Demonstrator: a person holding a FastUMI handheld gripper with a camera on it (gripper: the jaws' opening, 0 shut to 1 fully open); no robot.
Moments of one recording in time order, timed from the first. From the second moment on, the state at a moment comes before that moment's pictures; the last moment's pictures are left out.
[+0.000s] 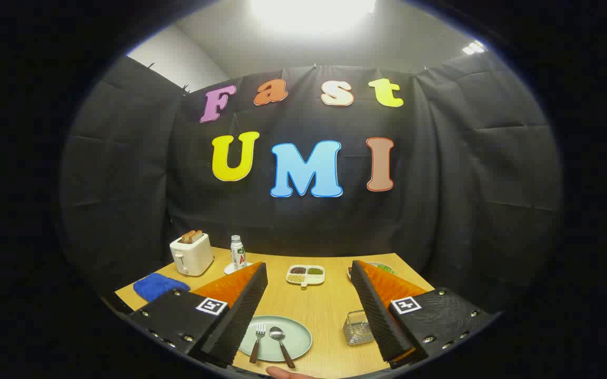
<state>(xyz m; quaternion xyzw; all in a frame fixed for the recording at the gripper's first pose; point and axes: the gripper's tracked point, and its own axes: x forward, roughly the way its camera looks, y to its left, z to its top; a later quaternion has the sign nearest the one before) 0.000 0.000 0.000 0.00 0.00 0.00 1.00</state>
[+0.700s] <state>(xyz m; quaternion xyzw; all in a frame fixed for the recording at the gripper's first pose) -0.006 0.002 -0.012 -0.01 0.01 0.01 1.00</state>
